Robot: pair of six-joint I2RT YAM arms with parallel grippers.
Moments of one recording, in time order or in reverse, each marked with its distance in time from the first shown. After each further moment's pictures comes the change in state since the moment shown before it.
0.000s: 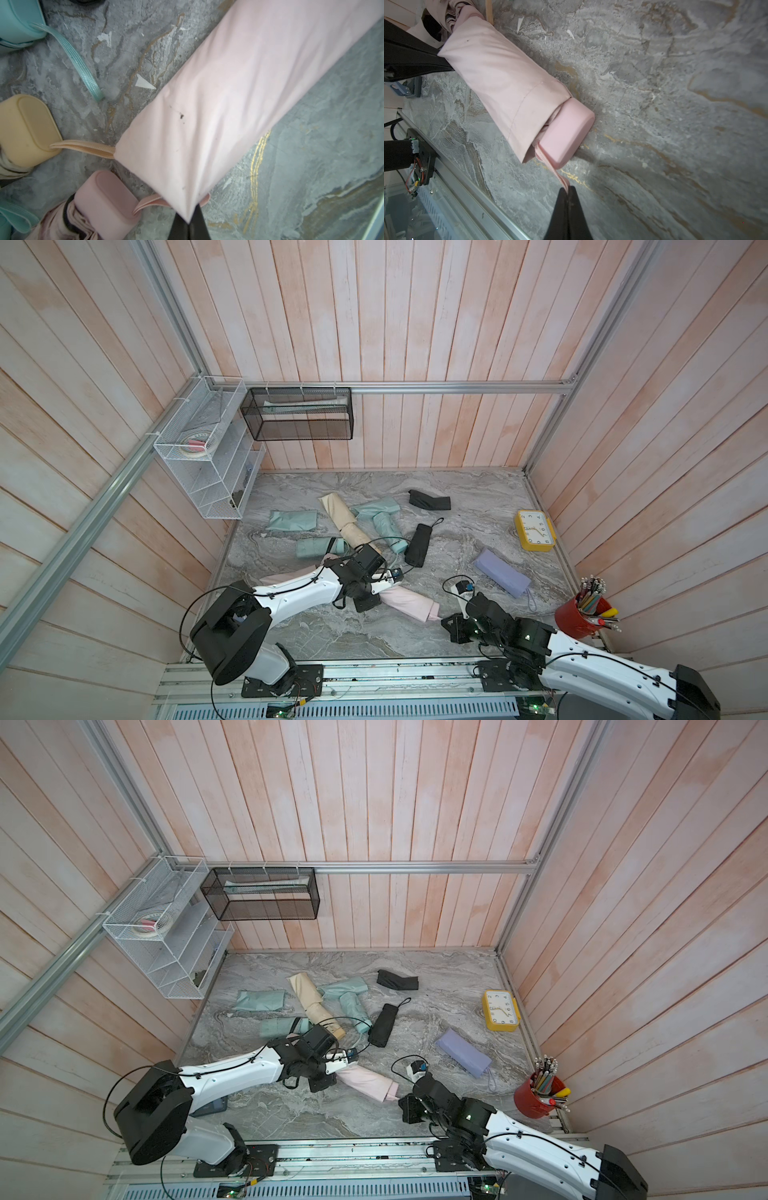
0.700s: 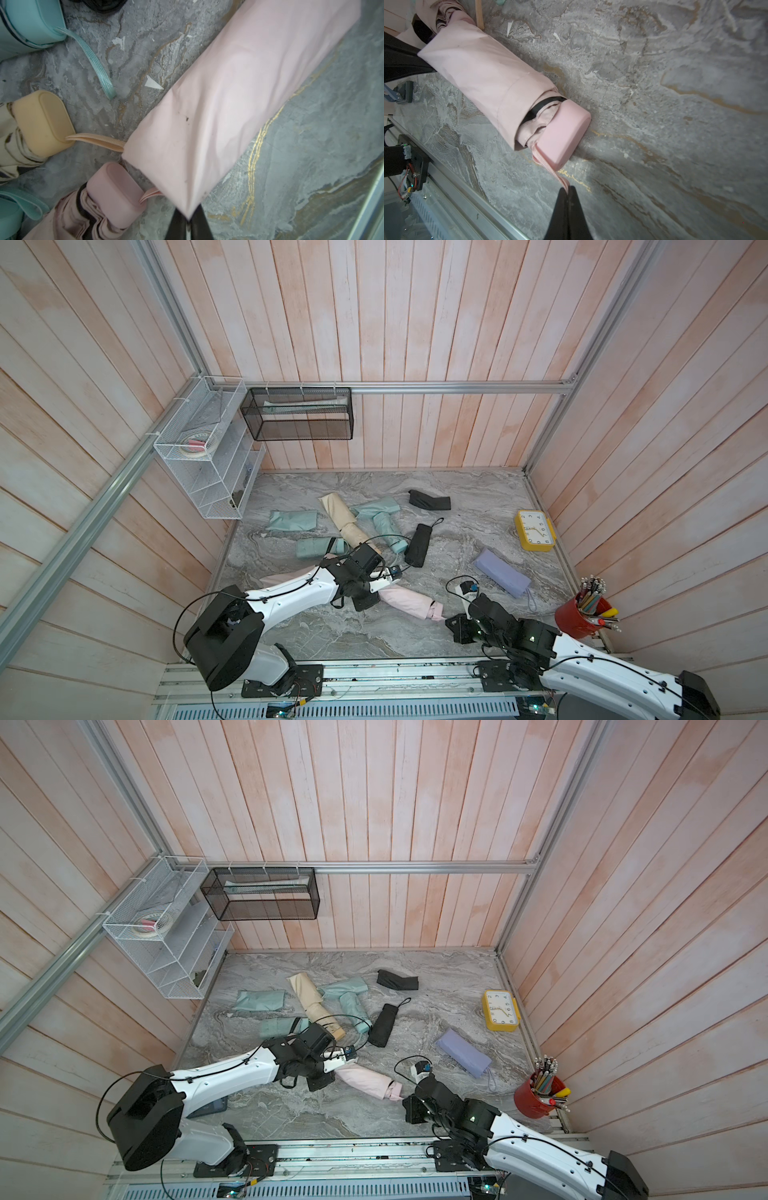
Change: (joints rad) left arm 0.010 -0.048 0.002 -0.023 0.006 -0.013; right arm 0.000 -0.047 0.010 -0.092 0.036 0.017
